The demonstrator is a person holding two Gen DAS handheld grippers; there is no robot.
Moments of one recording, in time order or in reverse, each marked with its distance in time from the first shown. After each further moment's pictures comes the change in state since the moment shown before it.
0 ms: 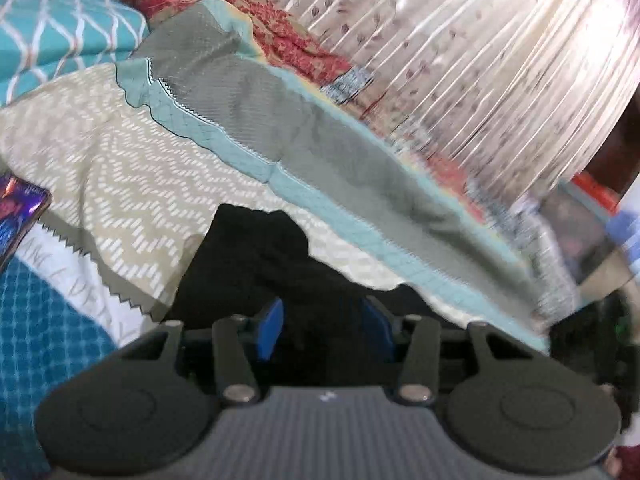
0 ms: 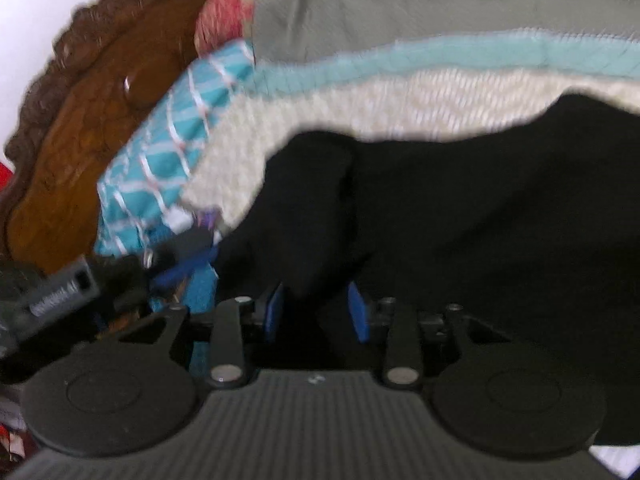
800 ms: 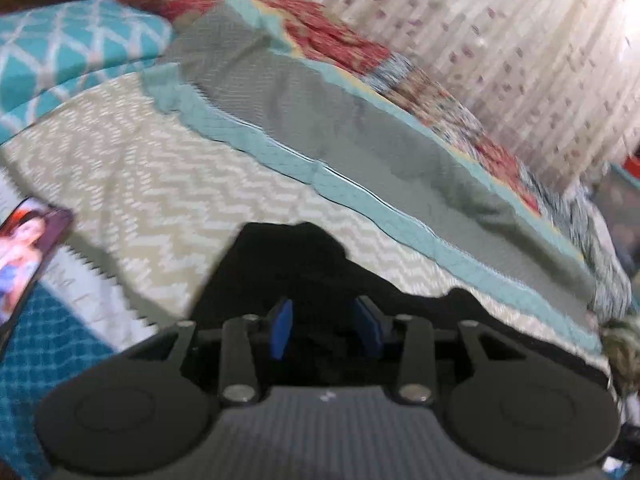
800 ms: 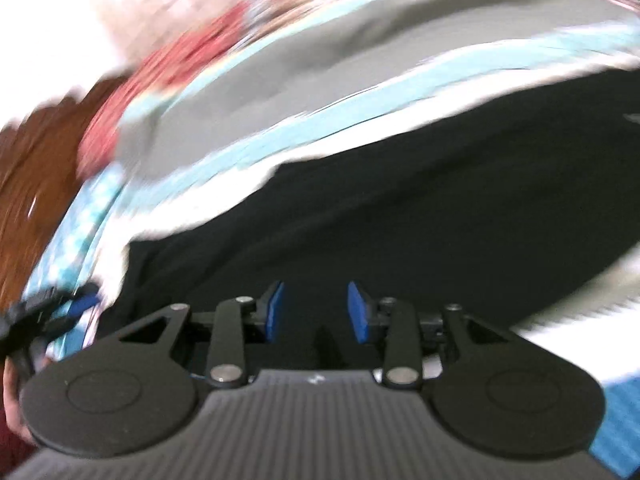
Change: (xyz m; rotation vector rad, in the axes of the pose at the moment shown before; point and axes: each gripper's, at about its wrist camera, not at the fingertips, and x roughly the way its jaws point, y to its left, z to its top) left arm 0.018 -0.018 0.020 0.032 0.038 0.143; right arm -0.215 -0.151 -0.102 0.379 -0.401 -0.345
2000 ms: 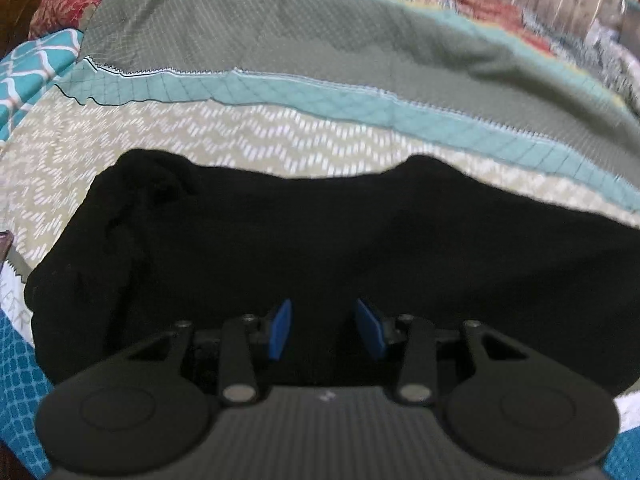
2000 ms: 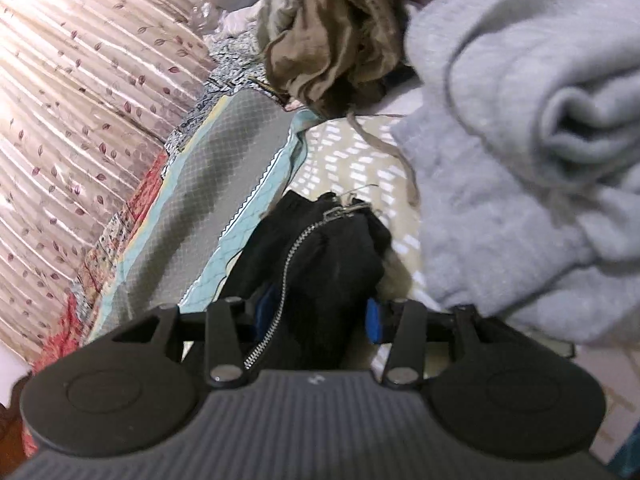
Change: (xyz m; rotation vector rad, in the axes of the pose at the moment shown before) left arm 0.089 -0.146 -0.051 0.264 0.282 0.248; right arm -0.047 -0.231 0.062 0.486 -0.480 -0.206
